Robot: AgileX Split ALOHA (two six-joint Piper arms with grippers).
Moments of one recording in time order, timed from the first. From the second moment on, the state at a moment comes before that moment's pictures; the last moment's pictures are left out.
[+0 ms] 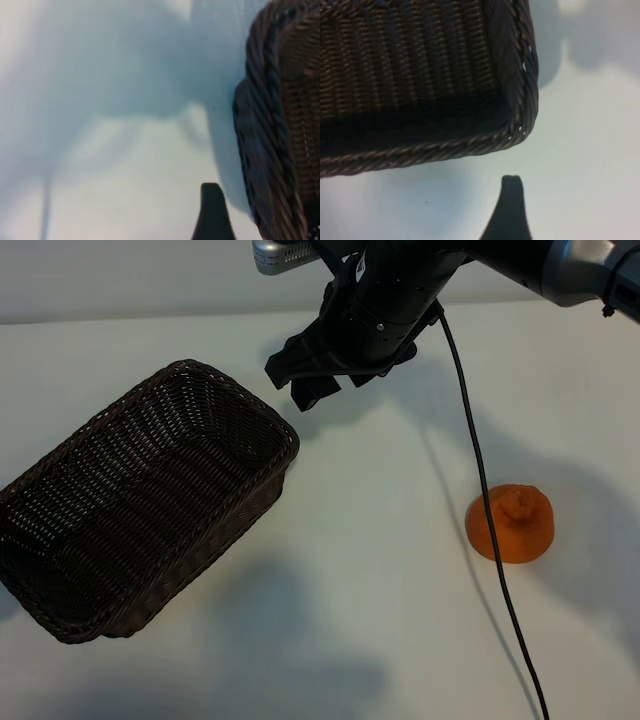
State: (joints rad) left arm 0.12 0.88 -0.46 0.03 0.67 -0.63; right arm 0.51 1.97 -1.78 0.20 1.05 0.00
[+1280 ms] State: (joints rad) left arm 0.12 1.31 -0.46 -0.03 0.39 -0.58; right arm 0.51 1.97 -1.78 0.20 1.08 -0.01
